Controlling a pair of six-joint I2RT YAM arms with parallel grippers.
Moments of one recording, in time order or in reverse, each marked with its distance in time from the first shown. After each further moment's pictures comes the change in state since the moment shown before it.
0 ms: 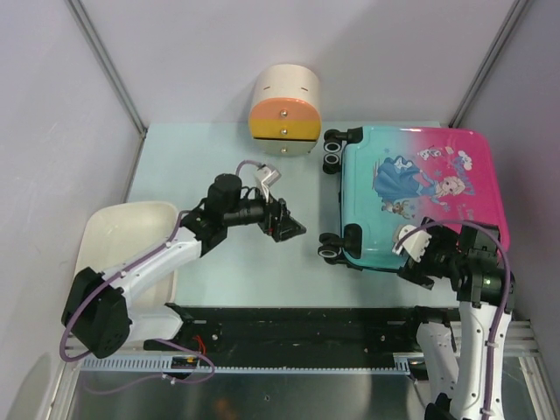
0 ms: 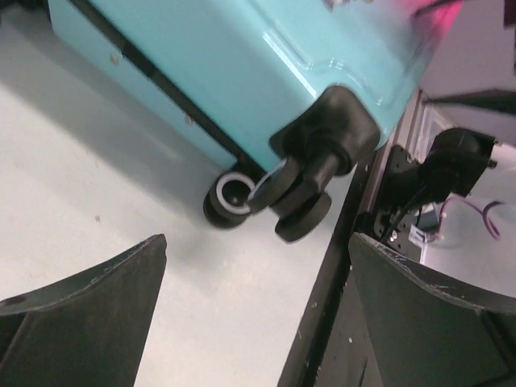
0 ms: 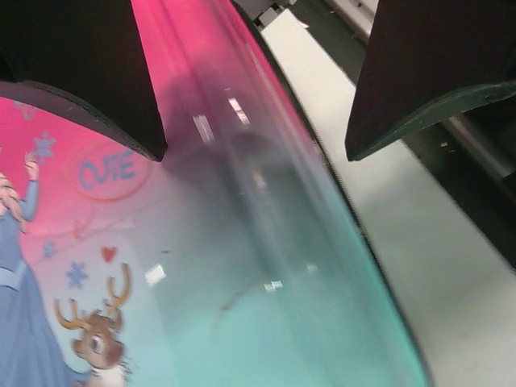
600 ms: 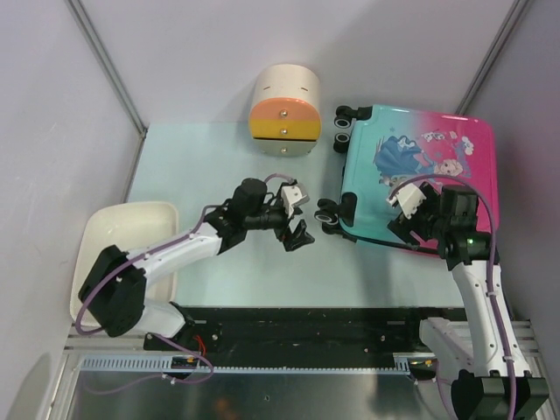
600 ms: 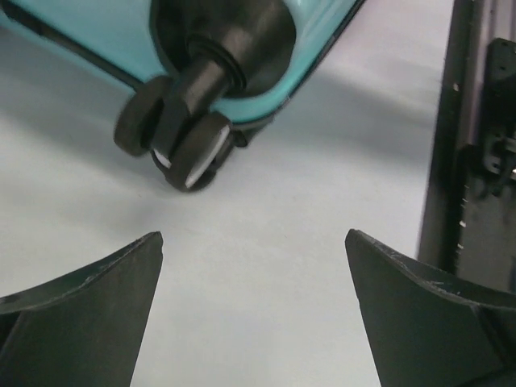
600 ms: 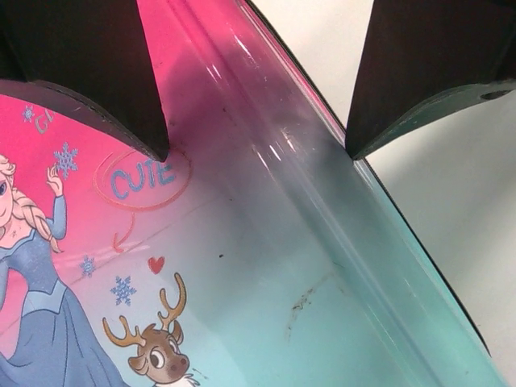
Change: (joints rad) left arm -0.111 0.124 -0.006 0.005 -0.080 0.383; right arm 0.207 0.243 -0.035 0.486 0.261 0.428
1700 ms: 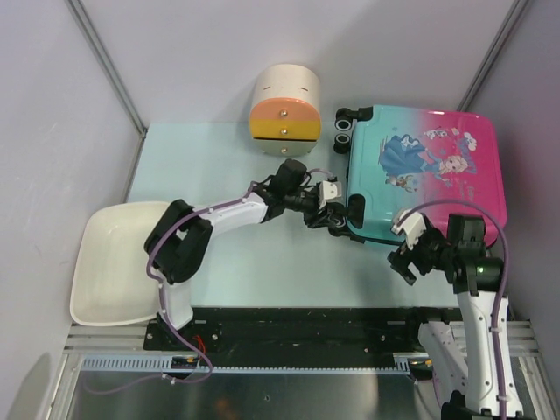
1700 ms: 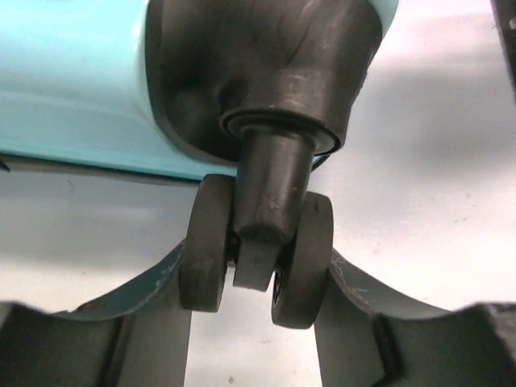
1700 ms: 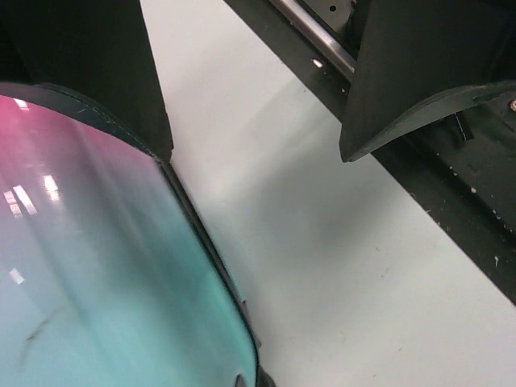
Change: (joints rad) left arm -0.008 0.537 0.449 -0.031 0.164 0.396; right arm -0.064 -0.166 0.004 -0.333 -0.276 0.038
